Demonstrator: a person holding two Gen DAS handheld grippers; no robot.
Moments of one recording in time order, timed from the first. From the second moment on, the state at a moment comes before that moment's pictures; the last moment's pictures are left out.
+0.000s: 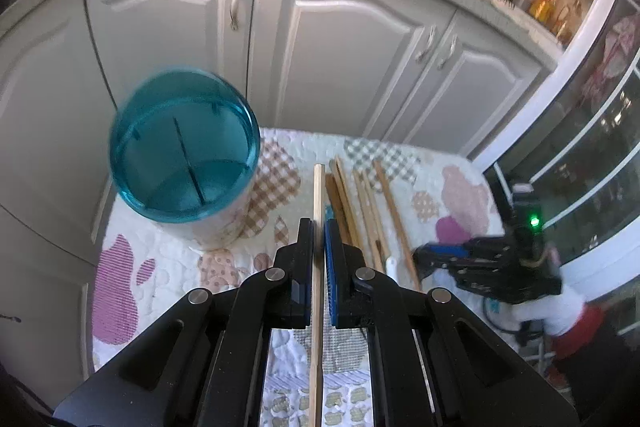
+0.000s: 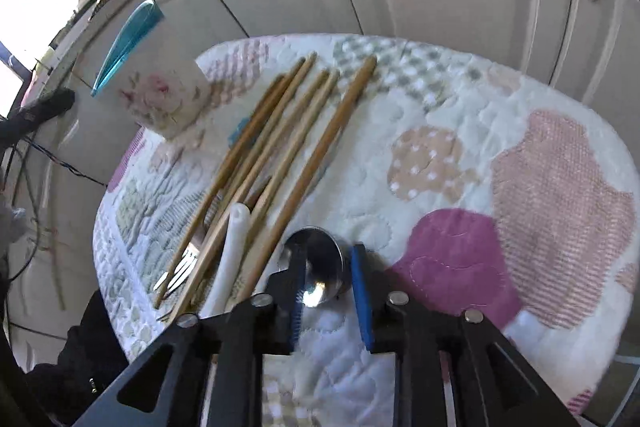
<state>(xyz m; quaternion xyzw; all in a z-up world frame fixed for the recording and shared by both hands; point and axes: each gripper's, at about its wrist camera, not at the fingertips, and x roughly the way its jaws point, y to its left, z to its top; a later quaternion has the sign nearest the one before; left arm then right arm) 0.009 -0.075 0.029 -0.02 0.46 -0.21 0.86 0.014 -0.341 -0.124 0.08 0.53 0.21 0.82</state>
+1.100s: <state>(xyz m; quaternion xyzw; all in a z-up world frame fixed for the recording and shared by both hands) 0.000 -0.006 0.112 -0.09 0.36 -0.17 0.91 -0.031 -0.349 -0.078 0.07 0.52 0.21 0.82</state>
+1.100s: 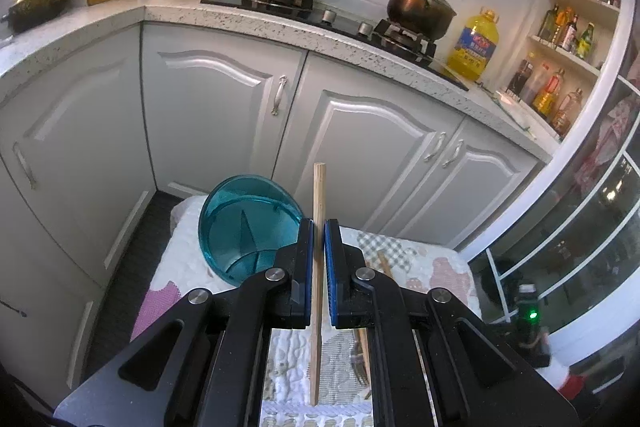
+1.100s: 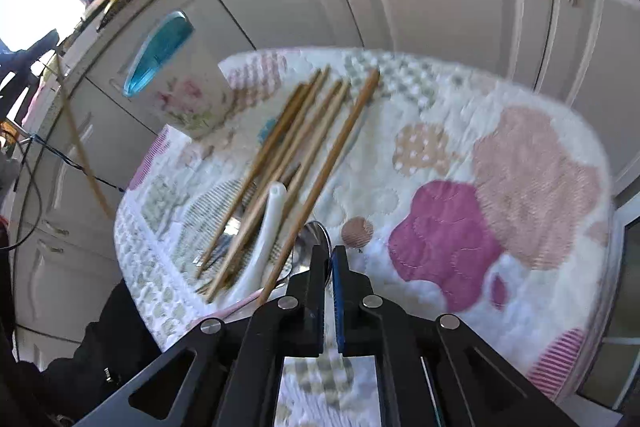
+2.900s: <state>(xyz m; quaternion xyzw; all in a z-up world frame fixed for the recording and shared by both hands) 0.107 0.028 0.056 -0.07 0.33 -0.03 0.94 0.129 -0.126 0.028 -0.11 0.42 0.25 0.87</state>
